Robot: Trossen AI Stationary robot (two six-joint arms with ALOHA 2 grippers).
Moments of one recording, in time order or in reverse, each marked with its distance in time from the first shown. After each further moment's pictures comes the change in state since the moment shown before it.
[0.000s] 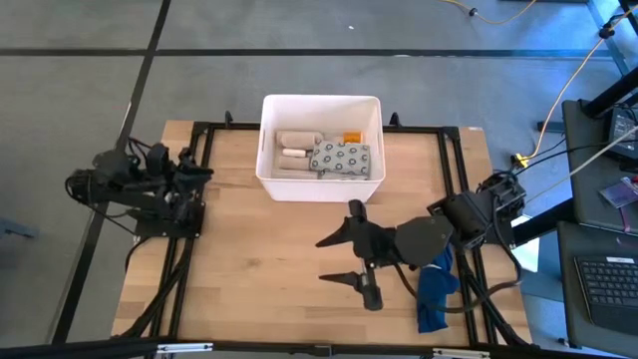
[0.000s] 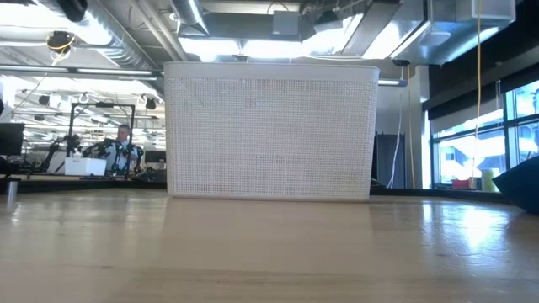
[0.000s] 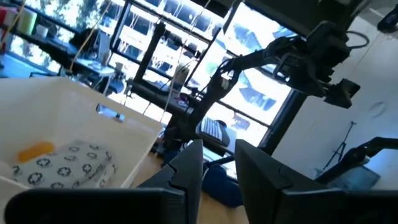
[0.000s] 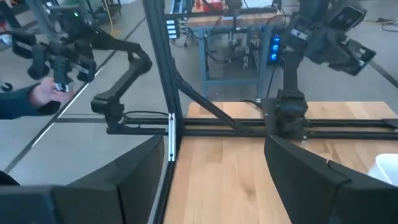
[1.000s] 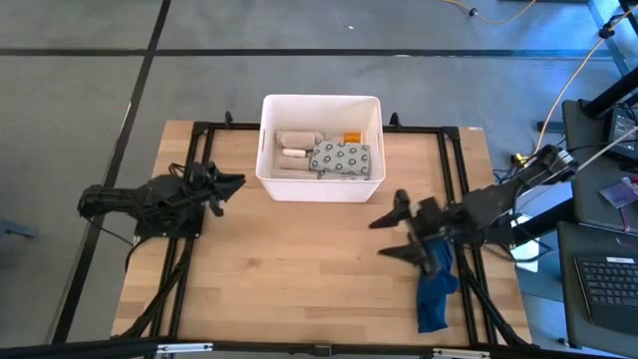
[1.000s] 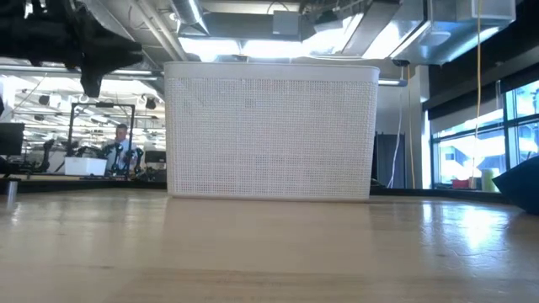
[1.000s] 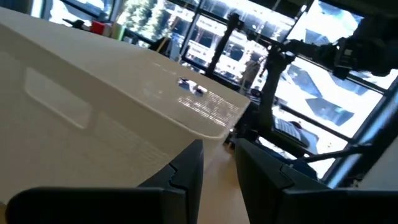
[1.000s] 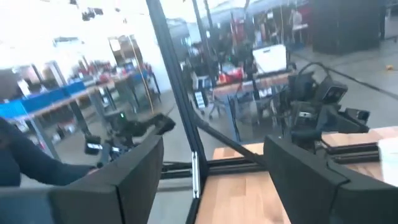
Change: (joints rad) left arm 0.121 -0.103 -0.513 0.348 -0.153 0.032; right arm 0.006 -0.708 -1.269 0.963 -0.044 0.007
